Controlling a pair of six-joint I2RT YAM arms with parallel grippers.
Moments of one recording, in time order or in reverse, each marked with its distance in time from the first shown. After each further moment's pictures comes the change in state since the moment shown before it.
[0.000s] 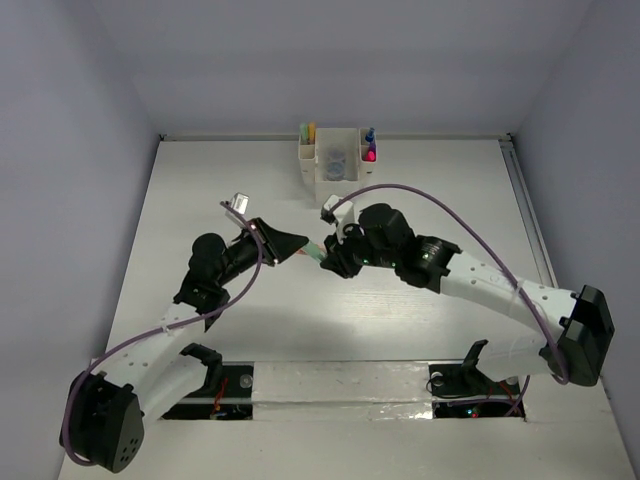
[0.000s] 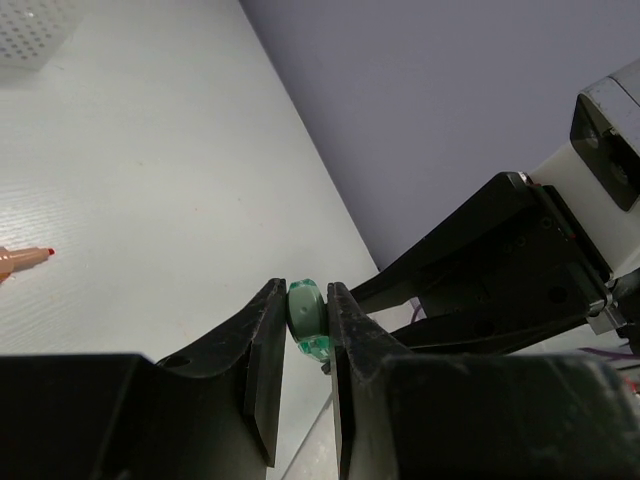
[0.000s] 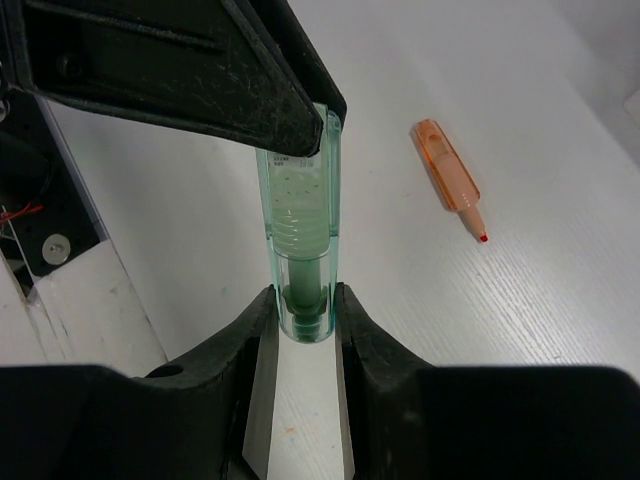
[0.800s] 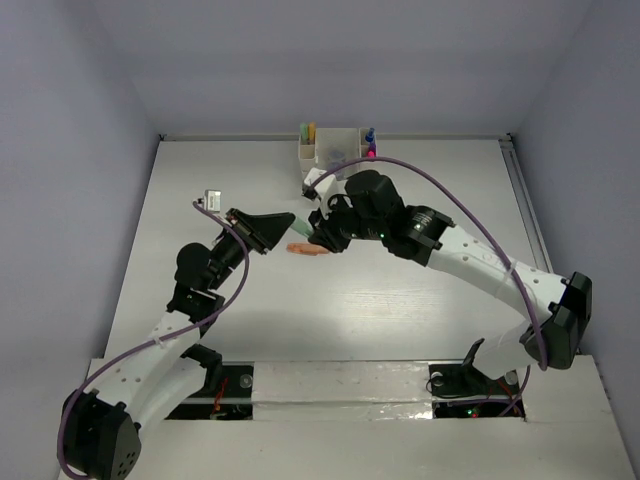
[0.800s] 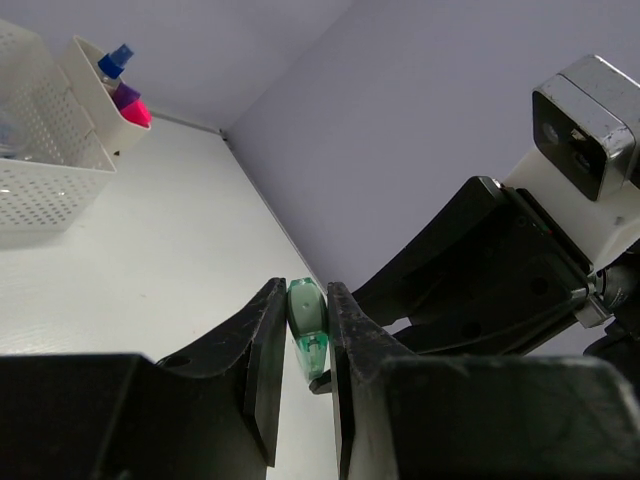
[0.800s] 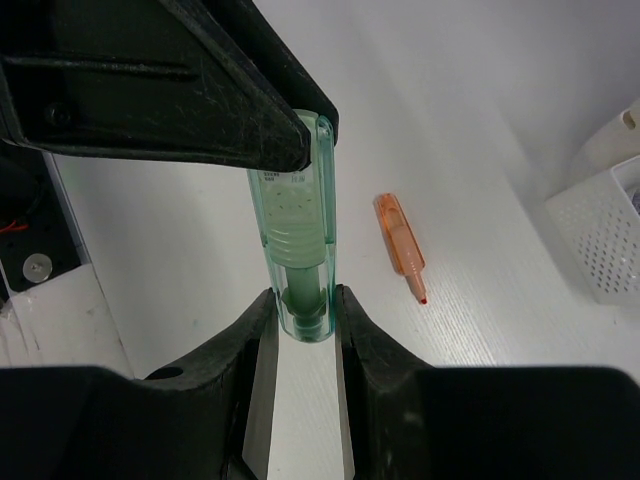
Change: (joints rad) left arm 0.000 -0.086 -0.003 0.143 -0.191 -0.006; right arm -0.018 0.147 0.336 -0.161 -0.030 -0.151
